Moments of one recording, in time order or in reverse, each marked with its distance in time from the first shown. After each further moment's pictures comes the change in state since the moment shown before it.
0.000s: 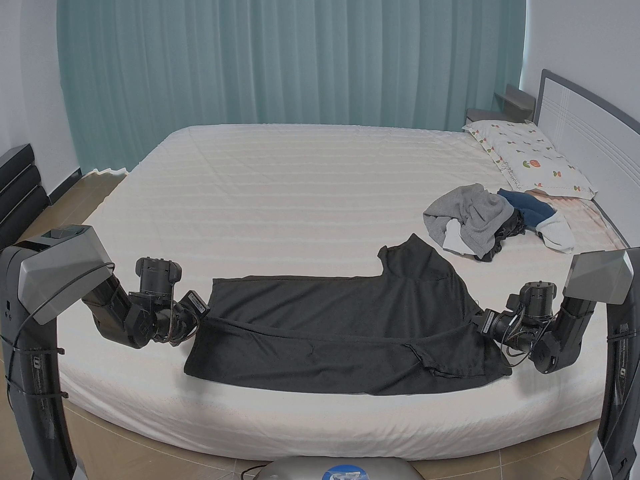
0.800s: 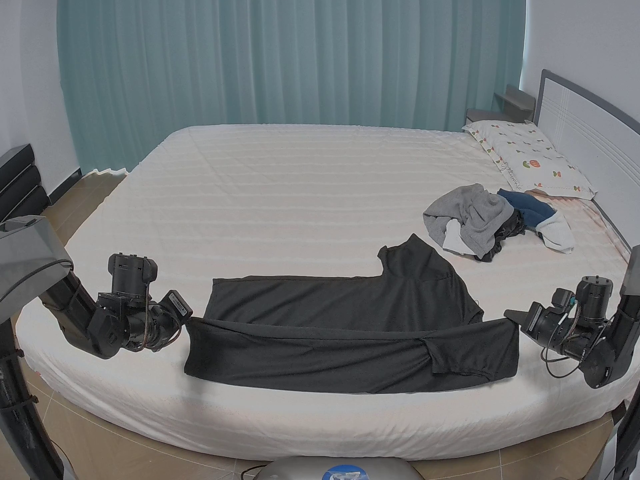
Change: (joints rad) left arm -0.008 -0.269 0.257 -0.010 -0.001 0.009; right arm -0.091 -0.400 0.436 -0.134 0.194 0.103
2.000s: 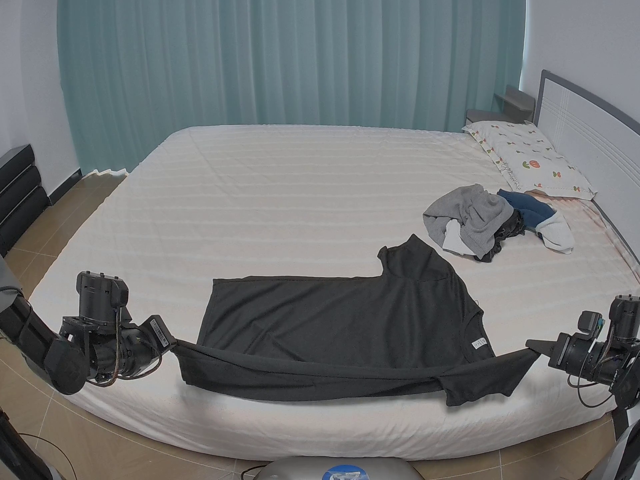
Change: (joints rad) left arm -0.031 -0.221 0.233 -0.001 0.002 0.104; right arm -0.085 -0.233 0.178 0.162 0.102 -0.199
